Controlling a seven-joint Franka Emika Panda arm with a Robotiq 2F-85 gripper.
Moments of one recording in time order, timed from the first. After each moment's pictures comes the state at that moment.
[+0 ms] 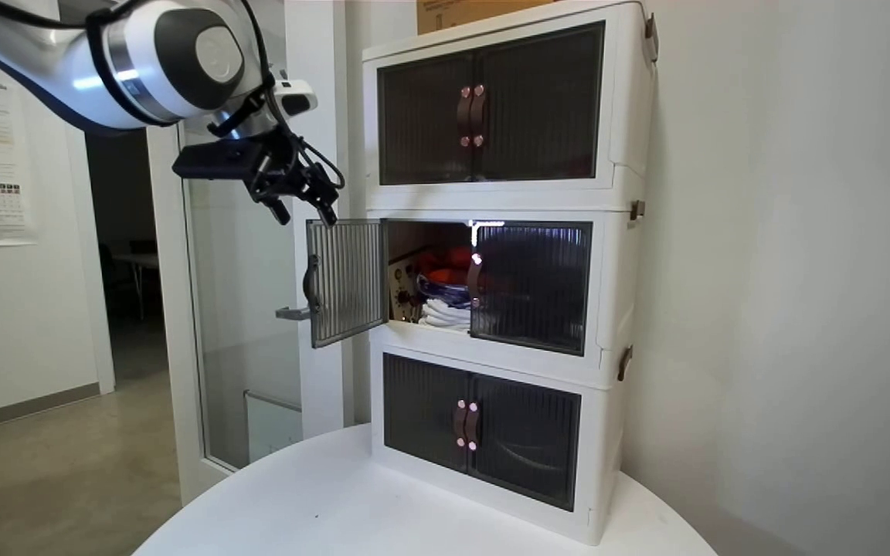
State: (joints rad) arm 0.15 0.14 0.10 -1.74 -0.18 2.55 0.29
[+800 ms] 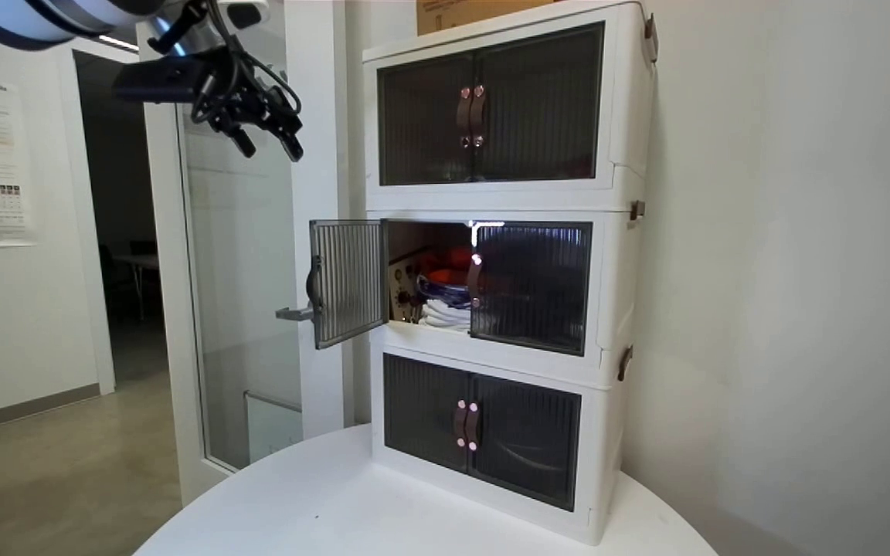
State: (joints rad) arm 0.16 -0.04 0.13 -1.78 -0.15 2.55 0.34
